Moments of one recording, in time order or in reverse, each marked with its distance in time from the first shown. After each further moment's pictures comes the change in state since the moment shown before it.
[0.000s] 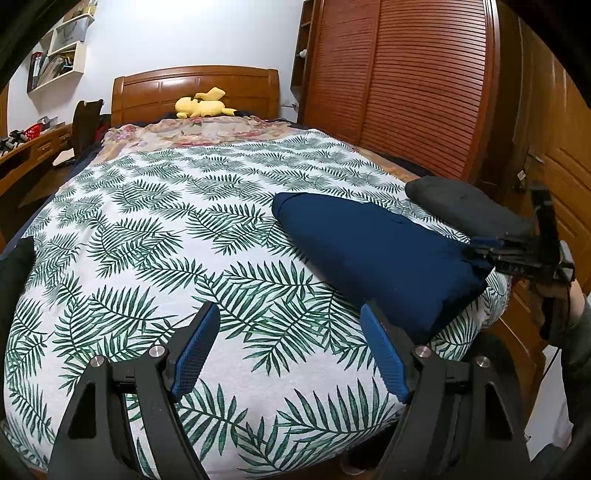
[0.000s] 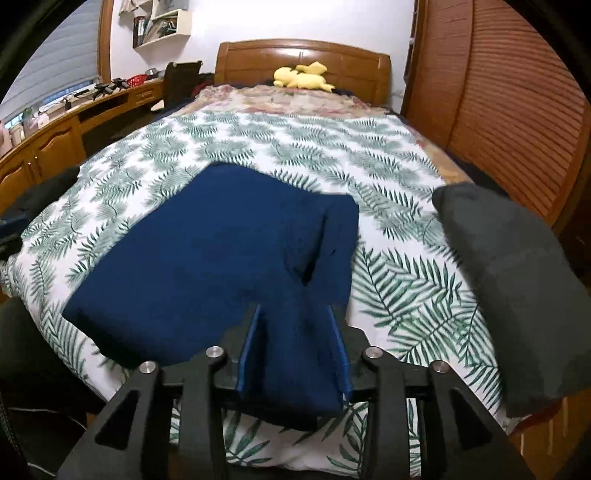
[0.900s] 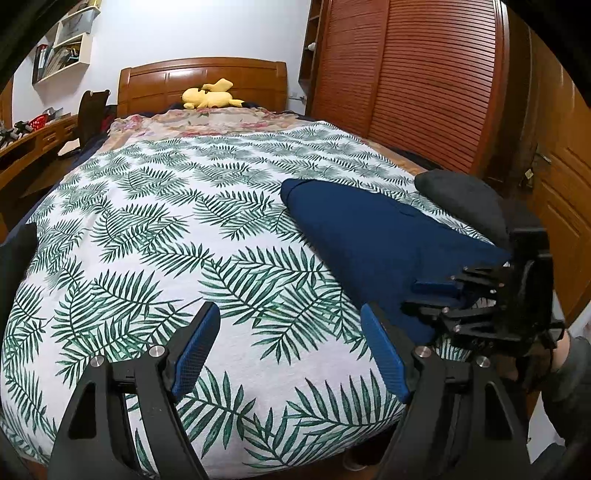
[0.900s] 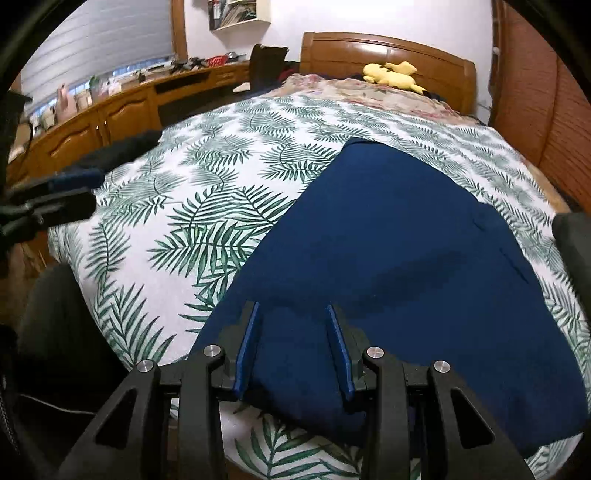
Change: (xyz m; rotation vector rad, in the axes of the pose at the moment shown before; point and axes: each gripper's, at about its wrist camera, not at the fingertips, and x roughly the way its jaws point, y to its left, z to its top) left arm 0.007 0.007 -0.013 -0.022 0.028 0.025; right arm 0.066 0.086 -0.012 -0.126 0.041 0.259
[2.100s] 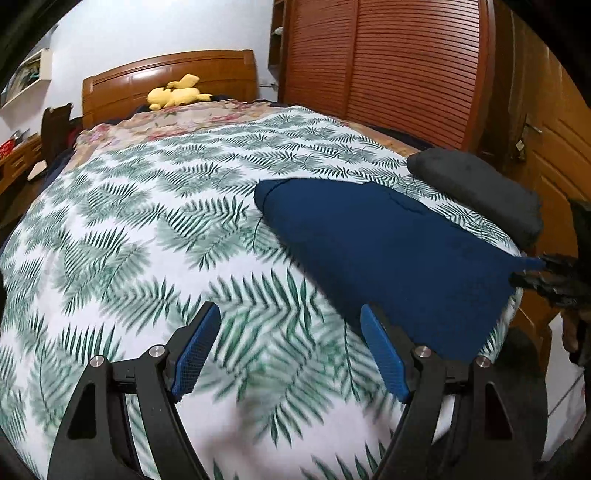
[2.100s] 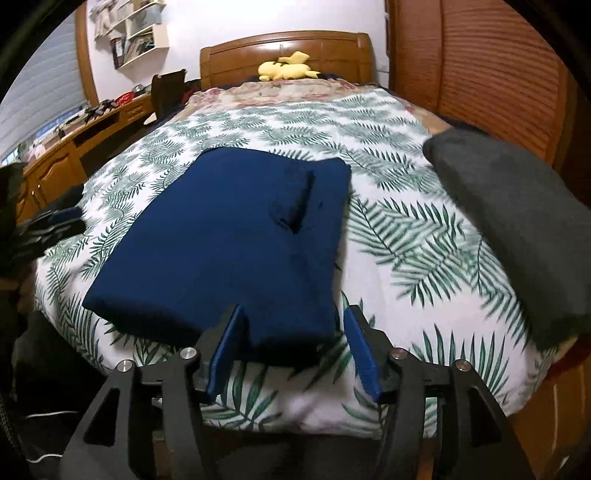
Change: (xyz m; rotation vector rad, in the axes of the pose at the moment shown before) left arm 0.075 -0.014 0.047 0.124 0.055 -0.056; right arm -0.101 -0.101 -0.054 0.310 -0.008 -0.199
